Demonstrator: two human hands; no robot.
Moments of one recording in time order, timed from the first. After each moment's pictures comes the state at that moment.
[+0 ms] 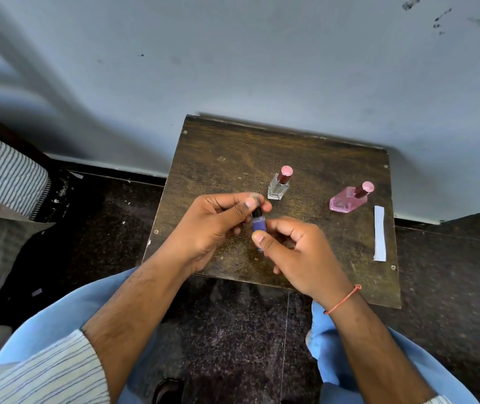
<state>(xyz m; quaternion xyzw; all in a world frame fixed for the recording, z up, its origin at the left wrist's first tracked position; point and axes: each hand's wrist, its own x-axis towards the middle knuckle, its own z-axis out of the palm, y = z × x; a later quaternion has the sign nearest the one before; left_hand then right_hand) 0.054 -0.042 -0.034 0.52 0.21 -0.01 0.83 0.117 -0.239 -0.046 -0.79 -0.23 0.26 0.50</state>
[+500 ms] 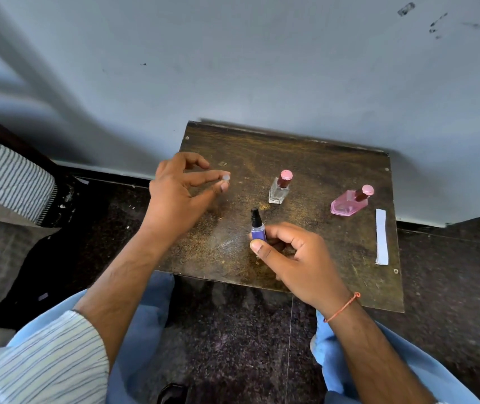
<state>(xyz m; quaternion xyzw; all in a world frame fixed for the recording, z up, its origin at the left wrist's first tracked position) 0.063 0.019 -0.049 0.88 0.21 0.15 0.39 0.111 -0.242 -0.048 -0.79 -0.24 0.25 0.51</state>
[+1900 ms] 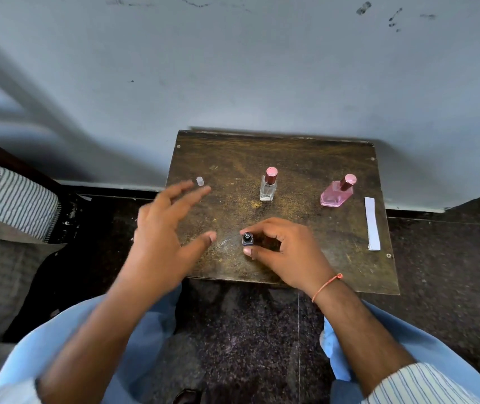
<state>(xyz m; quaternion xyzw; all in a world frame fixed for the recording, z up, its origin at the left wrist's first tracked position) 0.000 -0.018 0.000 0.91 0.19 0.06 0.35 0.120 -0.240 -0.064 -0.83 -0.31 0.20 0.42</state>
